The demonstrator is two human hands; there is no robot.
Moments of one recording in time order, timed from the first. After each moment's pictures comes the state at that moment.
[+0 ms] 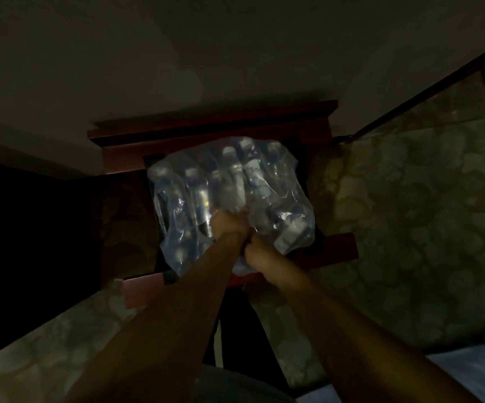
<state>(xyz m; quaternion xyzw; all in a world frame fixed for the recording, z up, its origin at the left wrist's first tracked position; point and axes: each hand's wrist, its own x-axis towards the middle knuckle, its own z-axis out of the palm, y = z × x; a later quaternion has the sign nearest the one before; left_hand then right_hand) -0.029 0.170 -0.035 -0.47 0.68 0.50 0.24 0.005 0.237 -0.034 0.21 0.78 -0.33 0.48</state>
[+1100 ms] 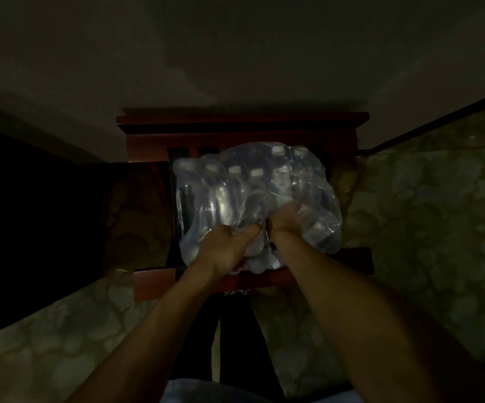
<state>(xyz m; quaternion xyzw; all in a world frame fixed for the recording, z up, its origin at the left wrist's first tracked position) 0.015 0.097 0.008 -0.33 0.65 0.57 0.37 -0.047 0.226 -0.107 0.34 0.86 -0.24 0.30</state>
